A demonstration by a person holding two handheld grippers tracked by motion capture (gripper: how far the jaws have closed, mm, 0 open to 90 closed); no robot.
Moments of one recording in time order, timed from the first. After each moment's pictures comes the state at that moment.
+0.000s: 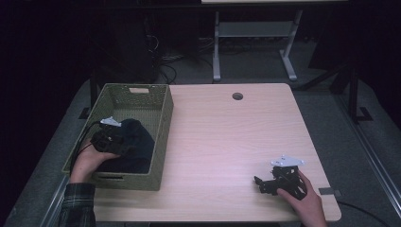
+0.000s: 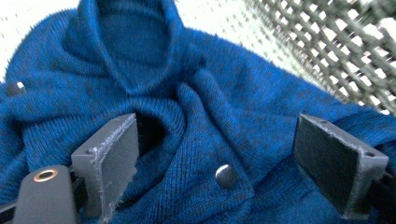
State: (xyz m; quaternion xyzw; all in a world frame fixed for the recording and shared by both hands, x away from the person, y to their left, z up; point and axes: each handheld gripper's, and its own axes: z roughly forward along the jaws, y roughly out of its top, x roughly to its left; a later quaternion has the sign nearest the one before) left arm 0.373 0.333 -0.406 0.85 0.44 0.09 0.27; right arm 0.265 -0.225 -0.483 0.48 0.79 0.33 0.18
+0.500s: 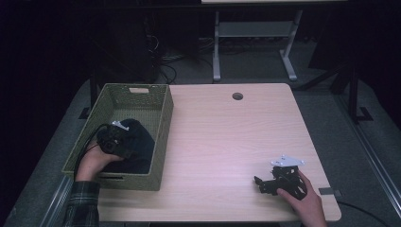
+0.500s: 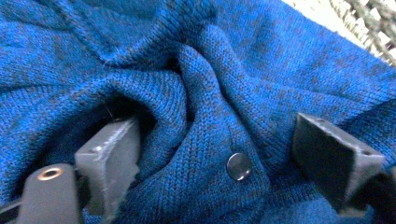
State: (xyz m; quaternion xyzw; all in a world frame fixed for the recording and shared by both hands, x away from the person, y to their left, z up) left arm 0.381 0.323 -0.425 0.87 0.45 0.07 0.19; right arm 0.265 -0.225 -0.483 0.48 0.79 0.33 0.18
